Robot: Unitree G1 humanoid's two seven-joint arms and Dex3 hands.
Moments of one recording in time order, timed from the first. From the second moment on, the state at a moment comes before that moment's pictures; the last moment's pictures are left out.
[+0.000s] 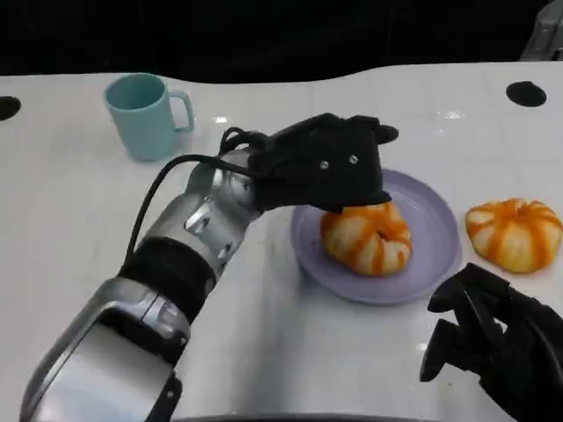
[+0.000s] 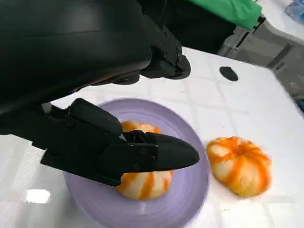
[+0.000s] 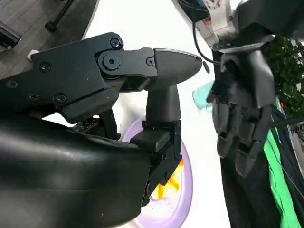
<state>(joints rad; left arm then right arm) -0.94 -0.02 -0.35 0.89 0.36 -0.13 -0.34 0.23 -0.06 -0.02 -0.46 0.44 0.50 0.20</state>
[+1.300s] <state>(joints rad) -0.04 -0.14 0.19 -0.20 -0.73 0.64 -0.22 0.23 -0.07 -0.03 -0.46 0.44 0.51 0.20</state>
